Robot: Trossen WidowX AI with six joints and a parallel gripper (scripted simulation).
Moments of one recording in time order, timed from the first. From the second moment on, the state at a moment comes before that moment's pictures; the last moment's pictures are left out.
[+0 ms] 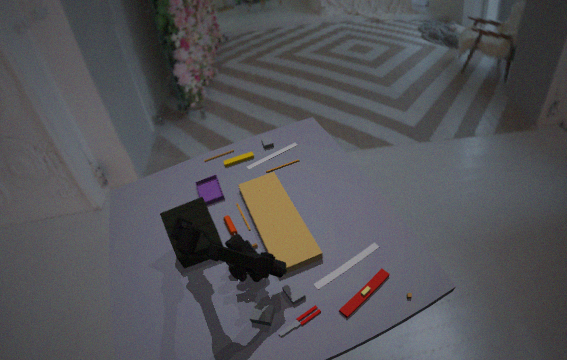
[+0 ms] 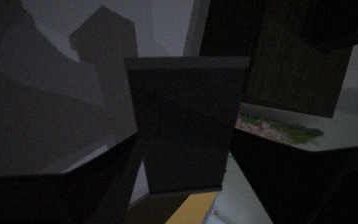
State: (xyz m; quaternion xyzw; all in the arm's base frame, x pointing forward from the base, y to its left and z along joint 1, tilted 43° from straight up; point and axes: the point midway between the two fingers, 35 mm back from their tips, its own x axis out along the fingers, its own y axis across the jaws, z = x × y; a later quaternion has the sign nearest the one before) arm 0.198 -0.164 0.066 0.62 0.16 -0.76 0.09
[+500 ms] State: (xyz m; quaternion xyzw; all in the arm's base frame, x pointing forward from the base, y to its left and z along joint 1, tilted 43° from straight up) arm 0.198 -0.164 0.066 0.62 0.16 -0.76 0.09
